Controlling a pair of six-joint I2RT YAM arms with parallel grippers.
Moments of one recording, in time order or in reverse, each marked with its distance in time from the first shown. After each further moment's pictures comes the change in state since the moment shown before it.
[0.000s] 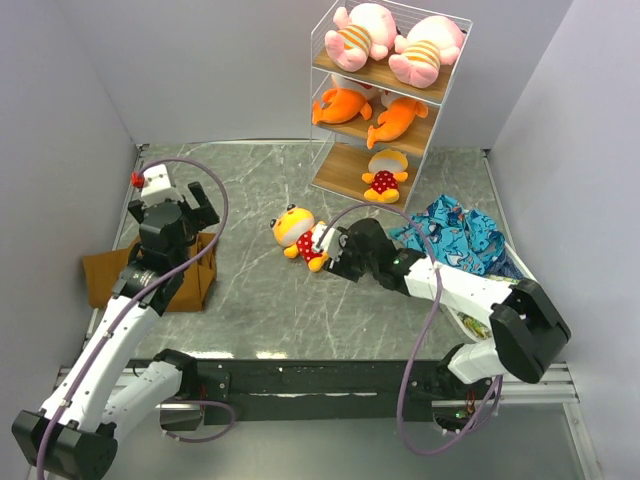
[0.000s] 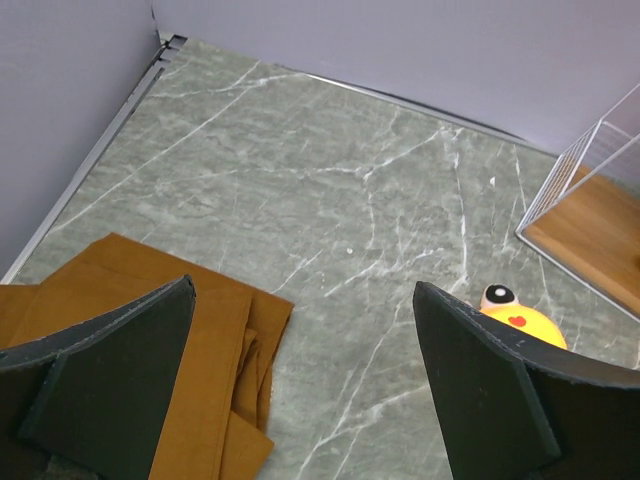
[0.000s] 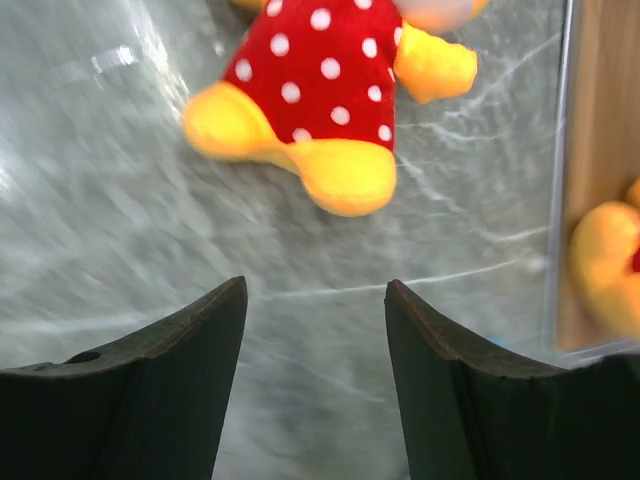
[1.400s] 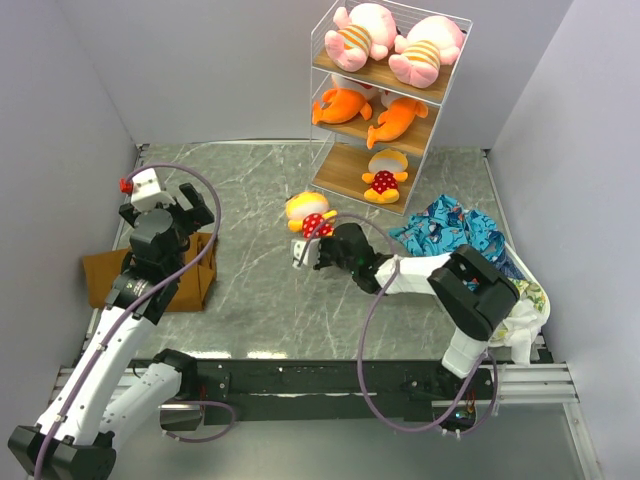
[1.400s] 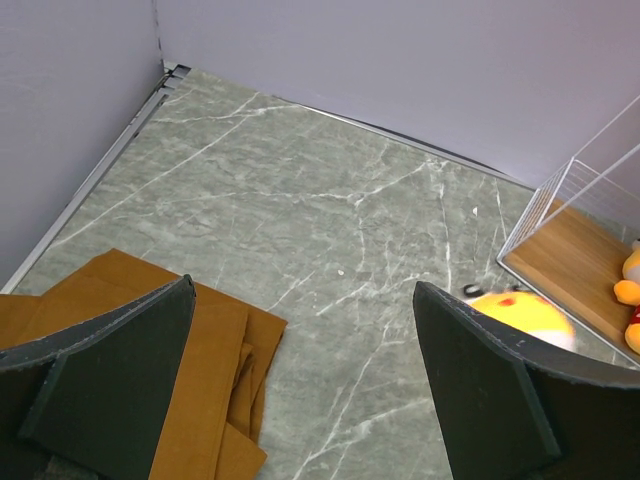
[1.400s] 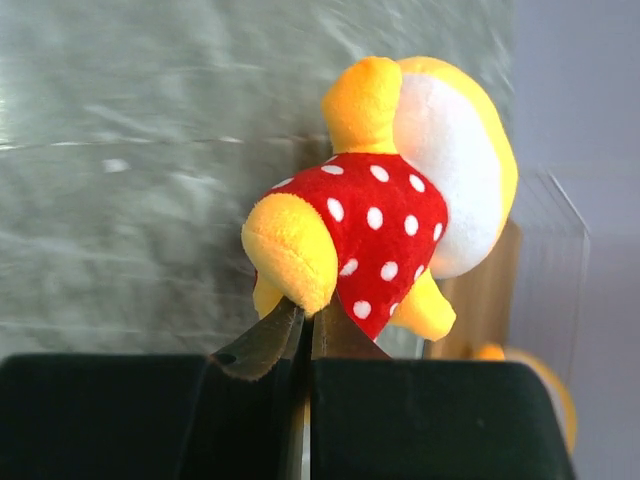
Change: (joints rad) left arm 0.000 -0.067 -0.010 0.027 -0.015 -0.008; right arm 0.006 0.348 -0.020 0.583 -0.057 -0.507
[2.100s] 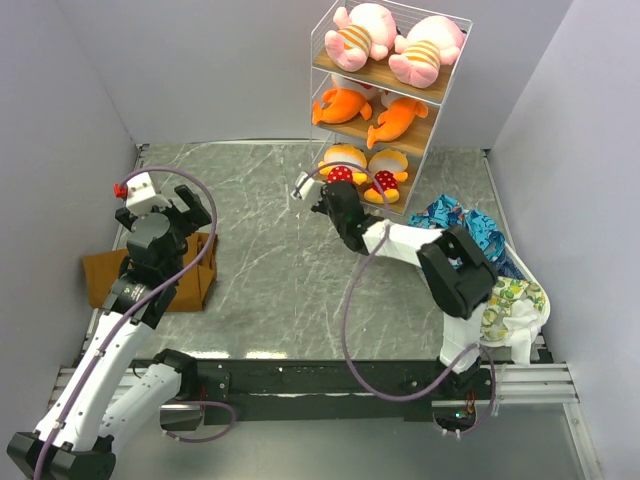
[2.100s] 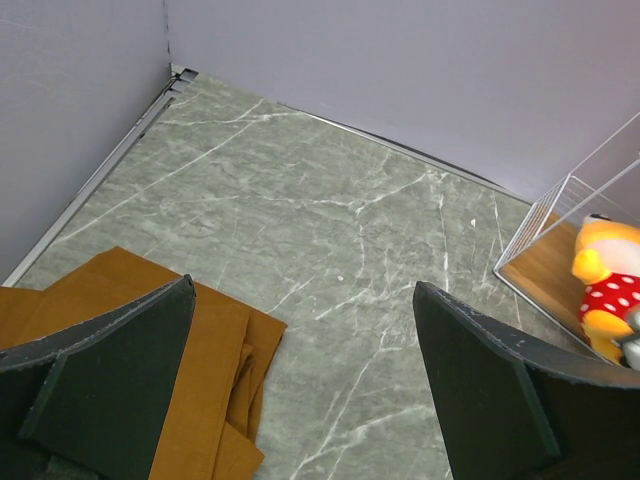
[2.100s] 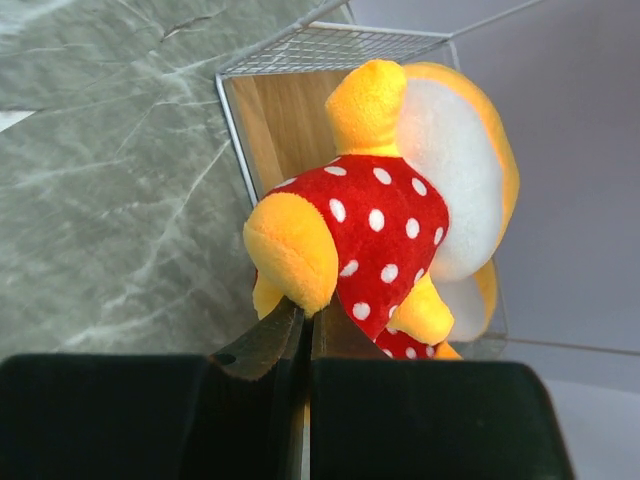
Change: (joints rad) left arm 0.000 -0.031 -0.012 0.000 -0.024 -0.022; right arm -0.097 0.138 0.378 -0.133 0.400 0.241
